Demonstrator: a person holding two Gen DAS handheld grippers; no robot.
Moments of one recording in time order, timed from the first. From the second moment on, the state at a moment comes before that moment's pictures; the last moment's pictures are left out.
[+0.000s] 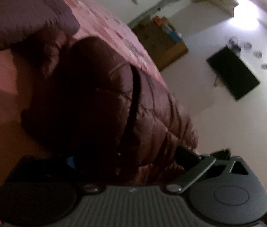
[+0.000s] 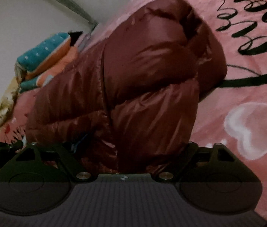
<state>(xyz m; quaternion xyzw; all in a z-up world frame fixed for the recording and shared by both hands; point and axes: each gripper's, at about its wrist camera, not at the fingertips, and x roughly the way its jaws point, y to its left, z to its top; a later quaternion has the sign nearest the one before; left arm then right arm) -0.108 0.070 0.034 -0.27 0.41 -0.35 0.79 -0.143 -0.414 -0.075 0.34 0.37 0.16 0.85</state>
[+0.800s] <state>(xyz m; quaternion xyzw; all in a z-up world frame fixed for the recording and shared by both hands) -0.174 0.040 0.087 -0.27 0.39 -0.51 0.72 -0.248 -0.397 -0.026 0.48 0.26 0.25 0.80</state>
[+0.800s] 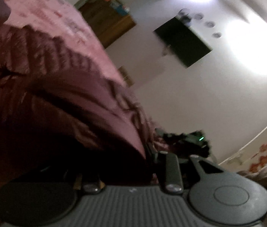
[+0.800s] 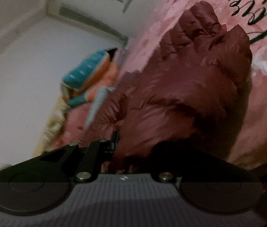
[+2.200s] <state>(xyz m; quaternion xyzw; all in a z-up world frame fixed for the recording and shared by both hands) -0.016 0.112 0.079 -0.44 0.29 -0.23 0.82 0.012 -0.470 -0.032 0.65 0.13 0.13 0.73</state>
